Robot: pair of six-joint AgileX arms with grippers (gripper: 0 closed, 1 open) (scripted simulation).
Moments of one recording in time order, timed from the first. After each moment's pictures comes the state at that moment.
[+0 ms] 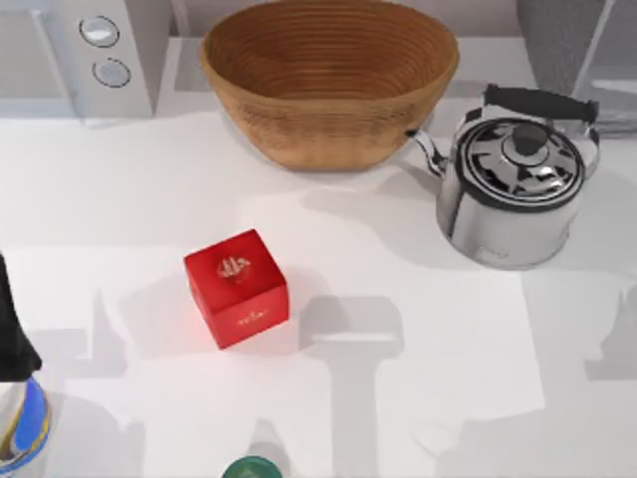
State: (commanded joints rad) left arm 0.00 0.00 0.00 0.00 0.00 0.00; right arm 0.00 0.00 0.00 0.00 0.00 0.00
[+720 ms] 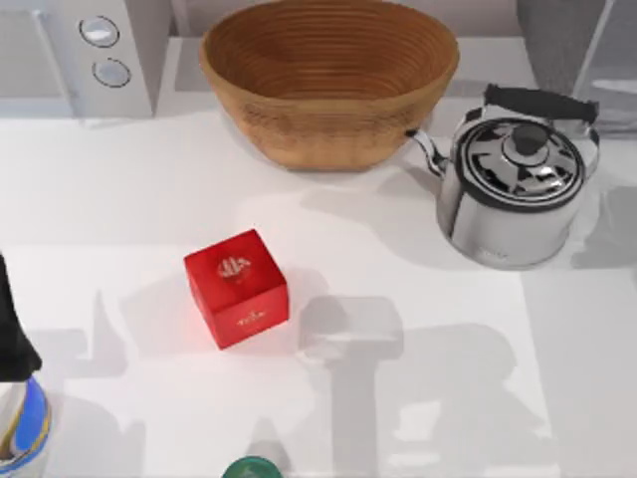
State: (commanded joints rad) left arm 0.00 0.00 0.00 0.00 0.00 0.00; right arm -0.10 0.79 0.39 0.45 -0.11 0.00
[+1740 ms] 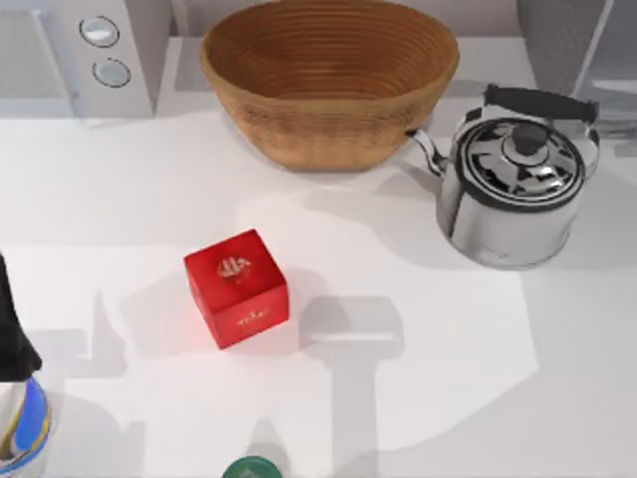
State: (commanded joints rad) left arm 0.00 0.00 0.00 0.00 0.00 0.00; right arm -0.28 2.11 0.98 1.12 -0.26 0.01
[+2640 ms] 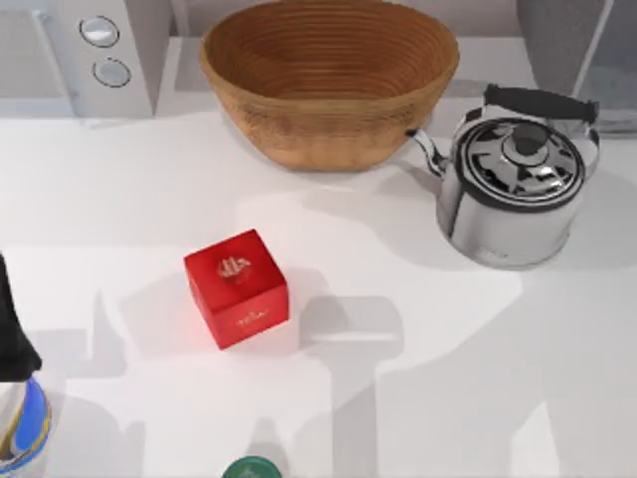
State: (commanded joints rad) left arm 0.00 0.00 0.00 0.00 0.00 0.00; right arm -0.23 2.35 1.43 0.92 -0.21 0.01
